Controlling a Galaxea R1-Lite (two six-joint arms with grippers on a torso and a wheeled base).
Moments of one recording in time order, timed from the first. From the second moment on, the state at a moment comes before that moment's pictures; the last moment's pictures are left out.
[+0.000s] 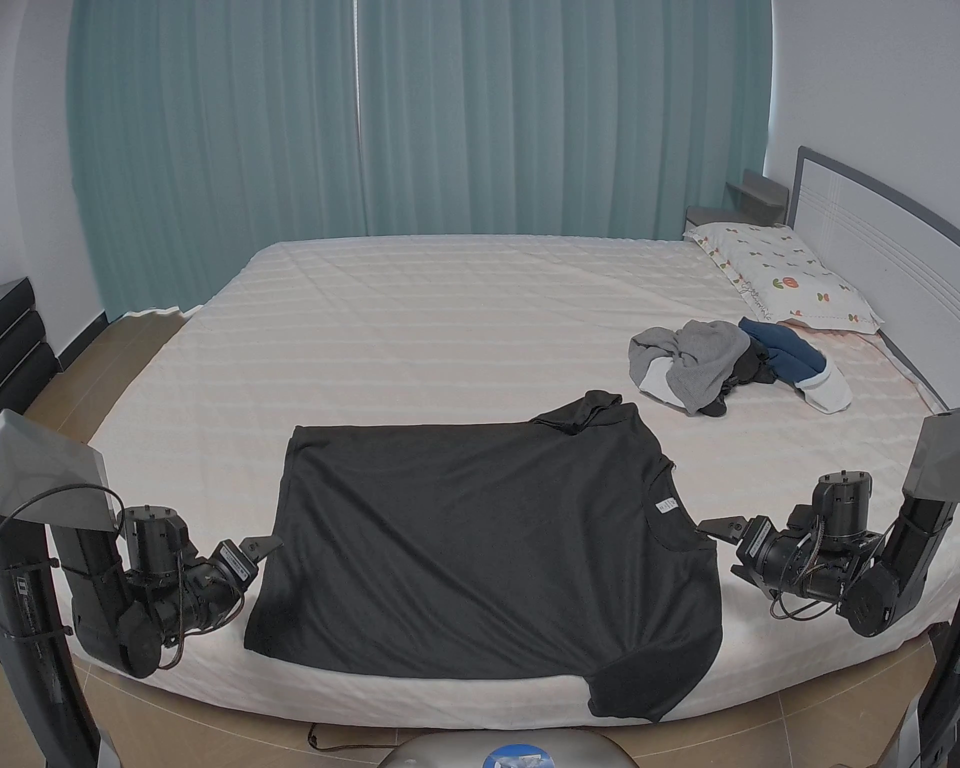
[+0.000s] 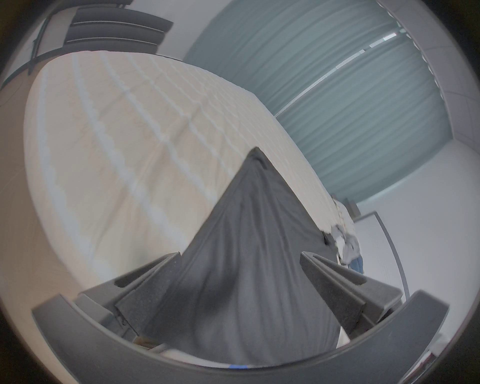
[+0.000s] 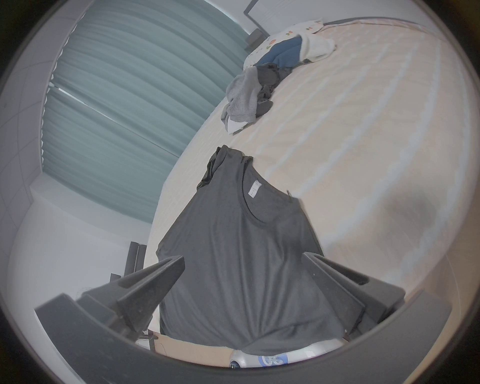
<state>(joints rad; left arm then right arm) 0.00 2.21 -0.26 -1.37 -0.17 -0.85 0.13 2.08 -0.35 -1.19 0.23 0.84</state>
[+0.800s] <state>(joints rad) -0.01 2.35 -0.14 -1.54 -0.20 -0.62 0.12 2.18 -0.30 -1.25 0.24 0.87</state>
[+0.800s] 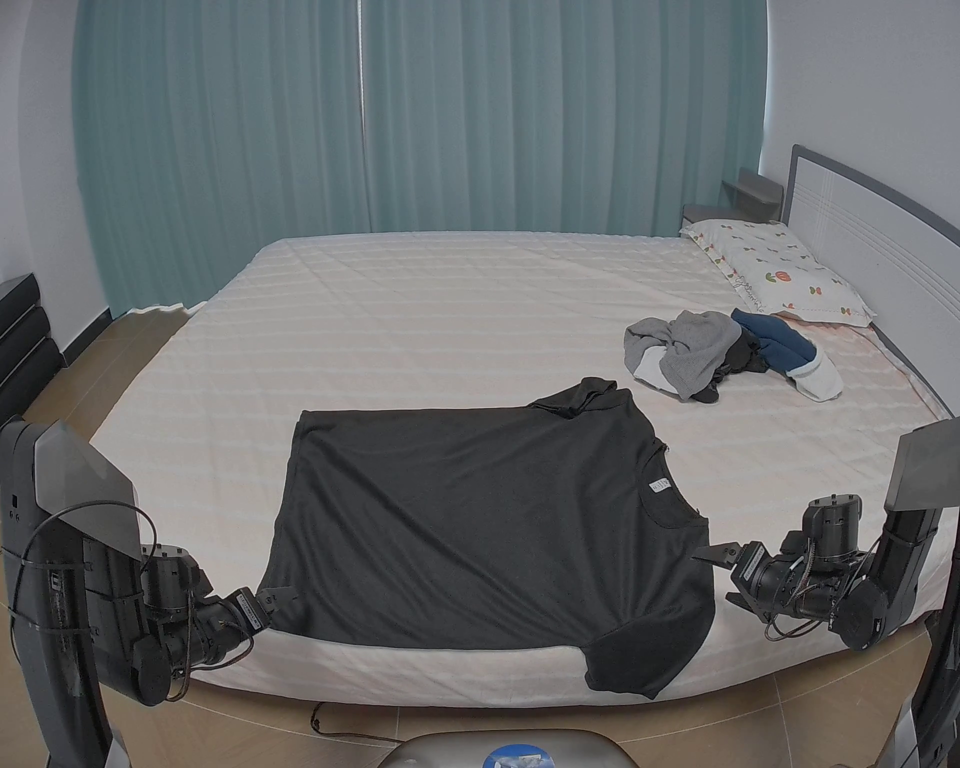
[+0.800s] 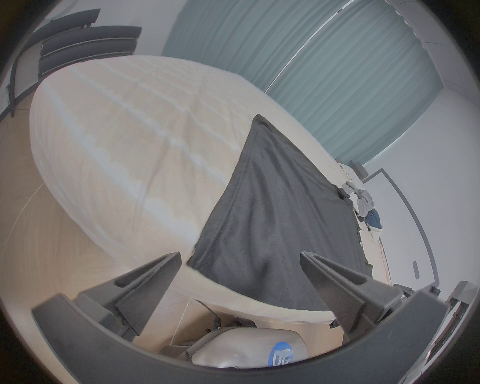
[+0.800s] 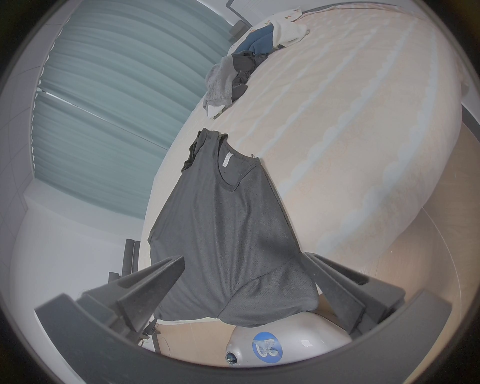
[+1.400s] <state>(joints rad) -0.02 2.42 -0.11 -1.55 -0.10 -0.58 0.12 2.18 -0.29 -1.25 0.24 0.87</state>
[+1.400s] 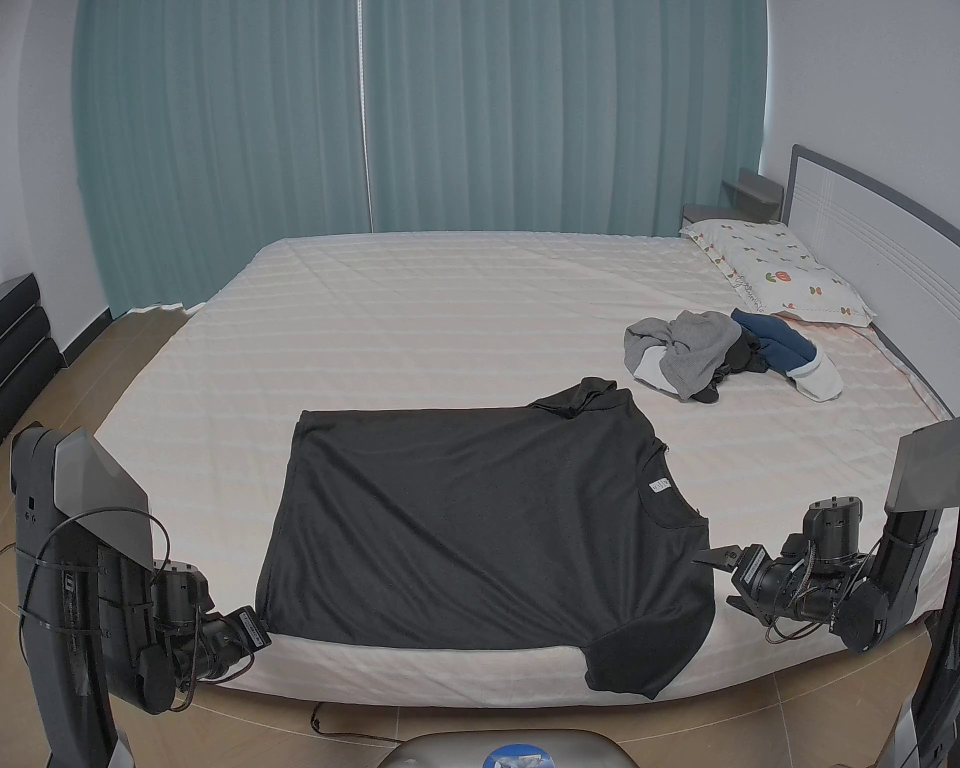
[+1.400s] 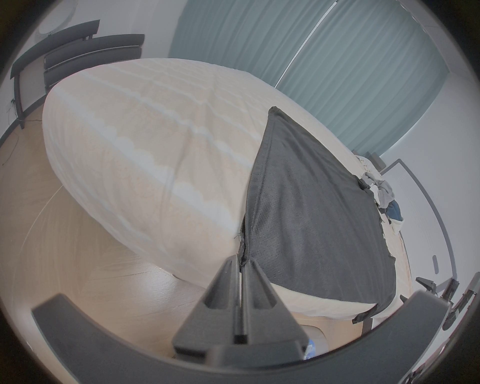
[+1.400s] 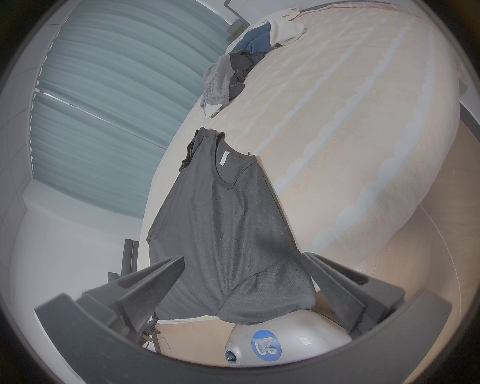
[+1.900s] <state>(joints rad) 0.00 2.41 -0.05 -1.55 -0.06 -0.51 0.12 2.18 -0.29 -1.25 0.24 0.87</state>
